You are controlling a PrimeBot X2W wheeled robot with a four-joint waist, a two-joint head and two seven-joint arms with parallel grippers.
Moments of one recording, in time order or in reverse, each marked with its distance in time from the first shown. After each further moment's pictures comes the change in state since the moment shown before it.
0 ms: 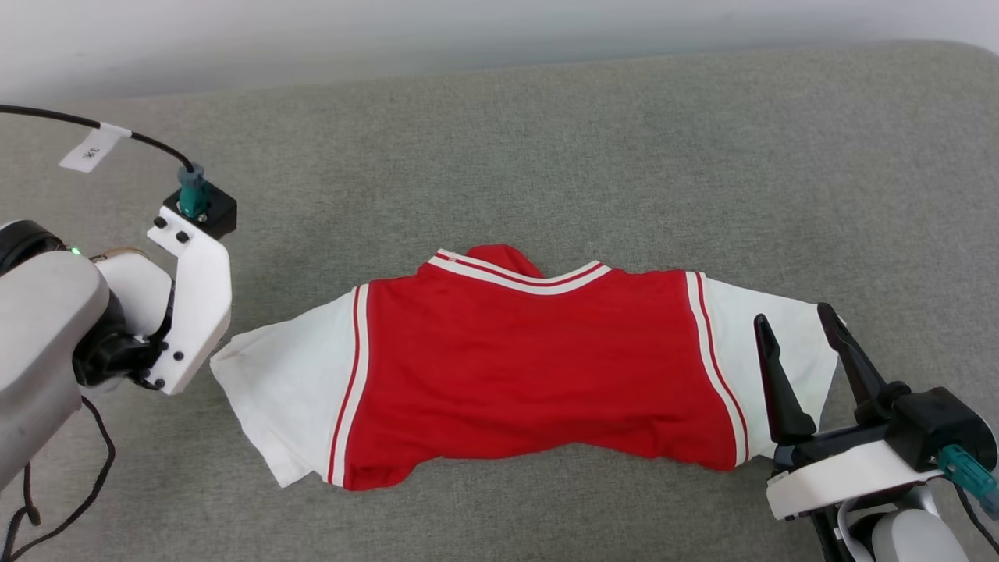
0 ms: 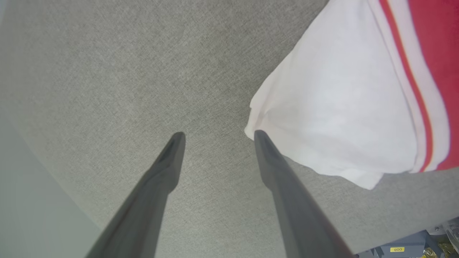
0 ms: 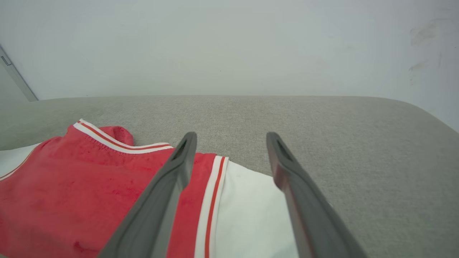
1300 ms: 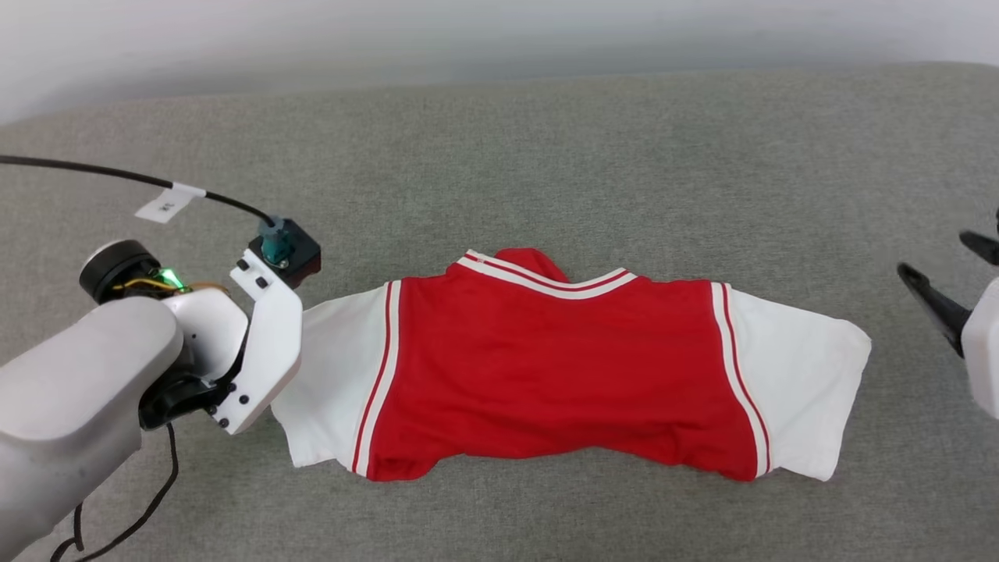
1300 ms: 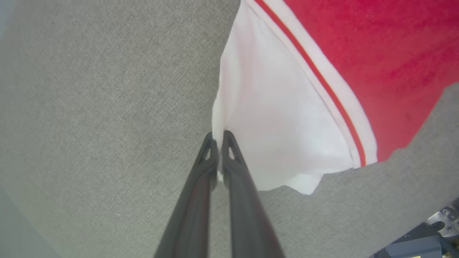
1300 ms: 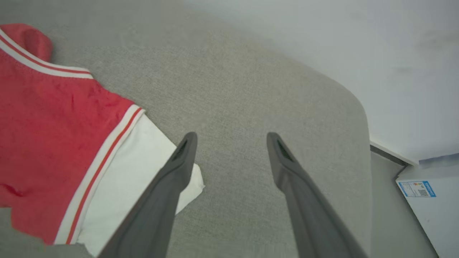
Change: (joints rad) left arm 0.071 -0.039 -0.021 -0.112 0.063 -0.027 -0.163; right arm -0.294 -0.626 0.187 -0.110 0.345 0.000 0.786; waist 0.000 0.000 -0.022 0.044
